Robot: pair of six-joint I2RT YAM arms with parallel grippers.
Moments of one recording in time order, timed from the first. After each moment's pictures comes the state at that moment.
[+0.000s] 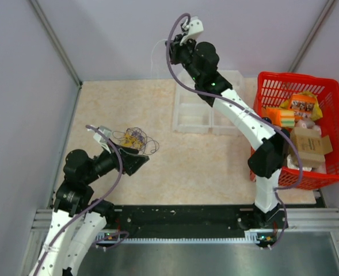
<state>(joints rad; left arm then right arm) -0.28 0.44 0.69 -0.36 0.62 -0.51 0.66 1.91 2.04 0.11 0.08 0.12</state>
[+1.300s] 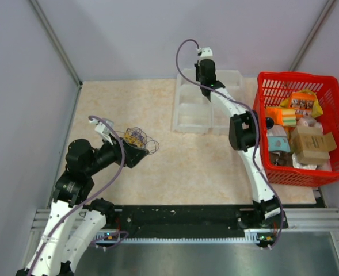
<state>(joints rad) -0.28 0.54 0.78 -0.45 0.56 -0.47 0.36 2.62 2.40 0.01 0.28 -0.01</state>
